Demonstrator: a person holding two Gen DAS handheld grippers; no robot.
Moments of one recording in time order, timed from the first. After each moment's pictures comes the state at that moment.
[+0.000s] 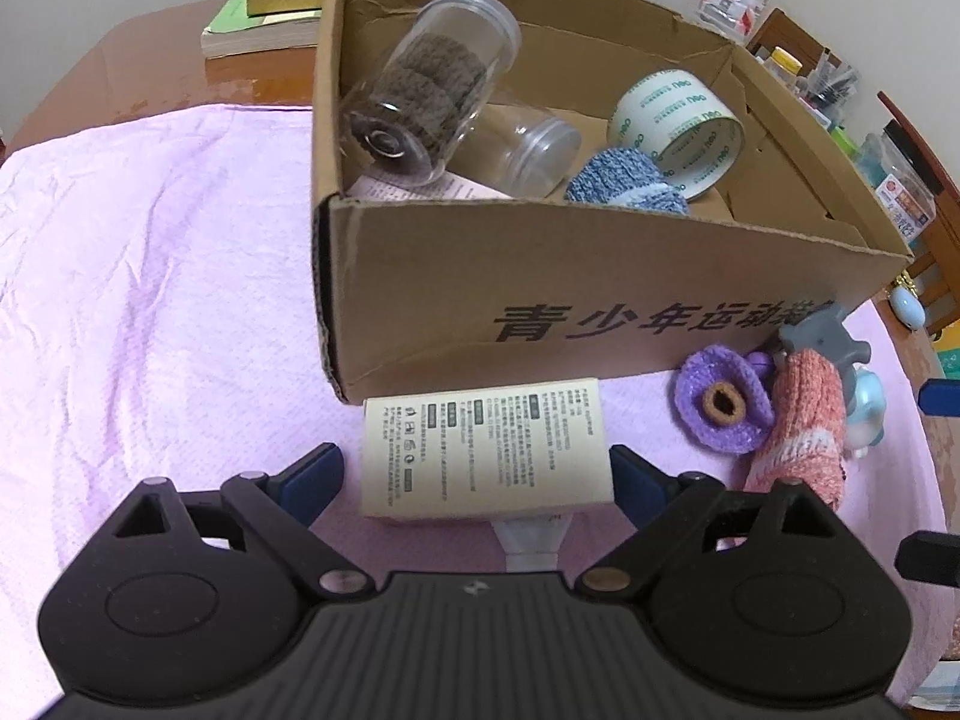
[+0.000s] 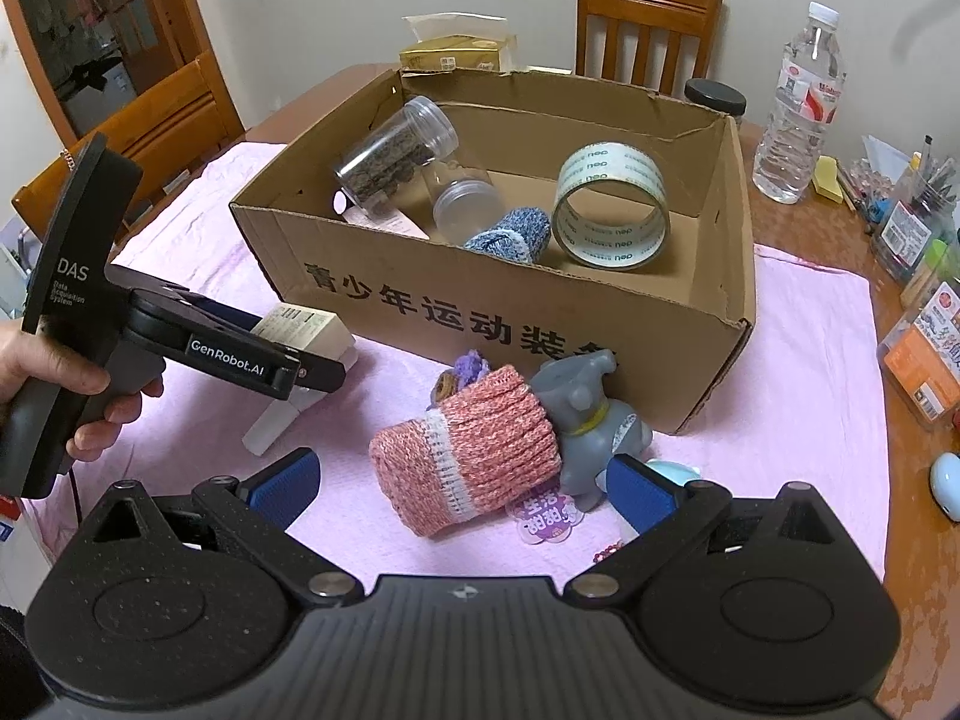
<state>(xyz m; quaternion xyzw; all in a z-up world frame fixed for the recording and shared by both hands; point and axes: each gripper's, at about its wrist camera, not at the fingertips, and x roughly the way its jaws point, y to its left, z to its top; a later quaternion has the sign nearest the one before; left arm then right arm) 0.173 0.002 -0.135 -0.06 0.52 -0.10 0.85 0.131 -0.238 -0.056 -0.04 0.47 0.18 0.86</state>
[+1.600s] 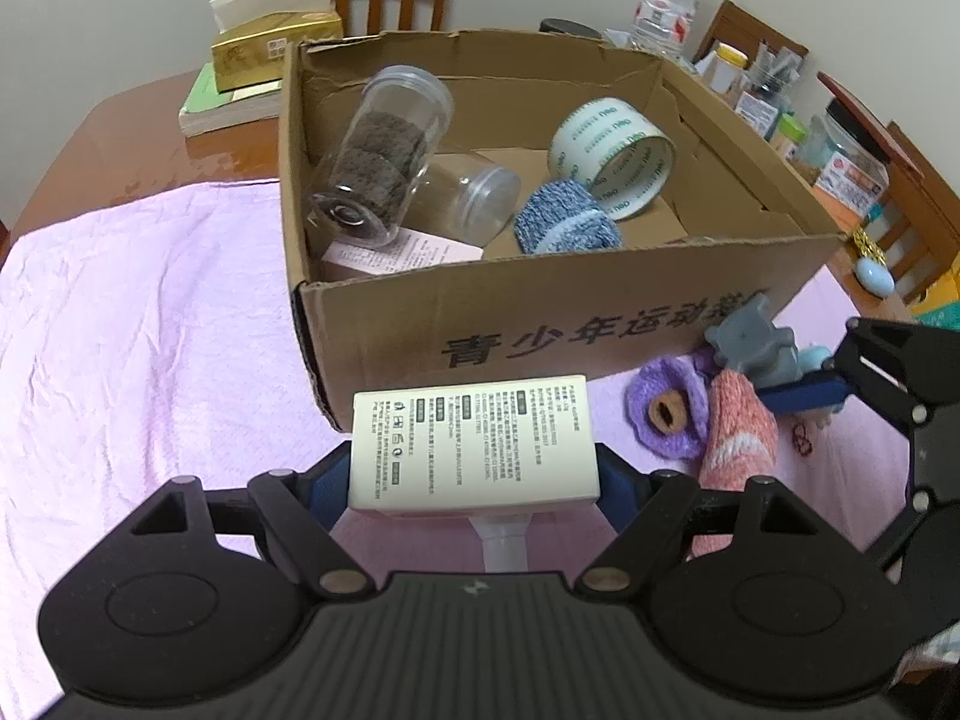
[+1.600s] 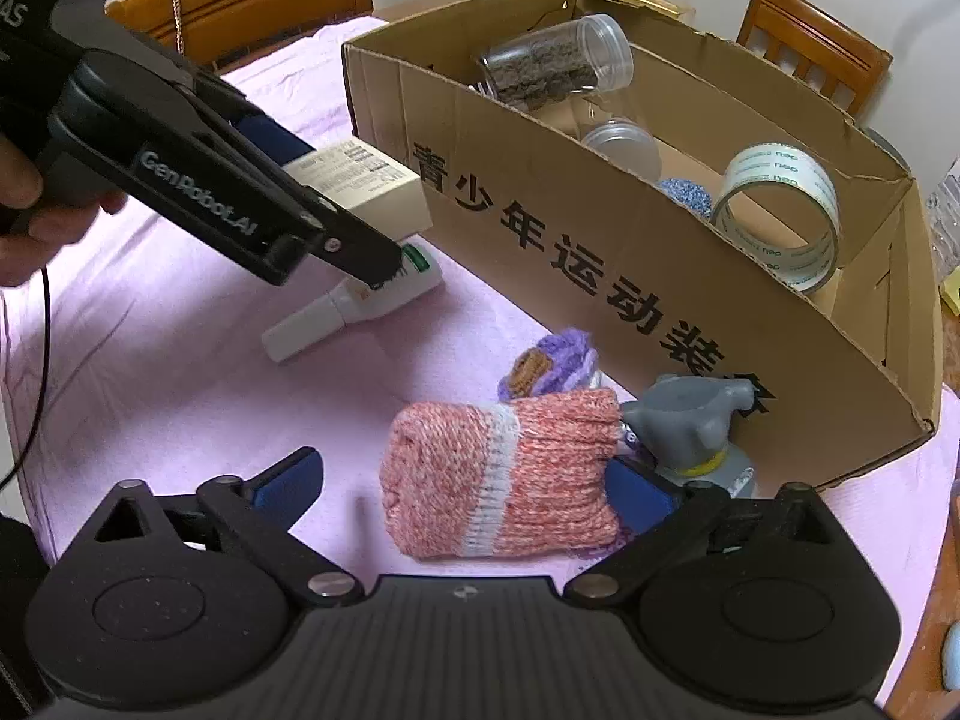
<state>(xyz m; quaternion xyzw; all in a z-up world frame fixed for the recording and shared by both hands) 0.155 -0.010 -0.101 0.00 0.49 -0.13 0.86 0.146 -0.189 -0.105 -0.19 0.48 0.28 0.81</state>
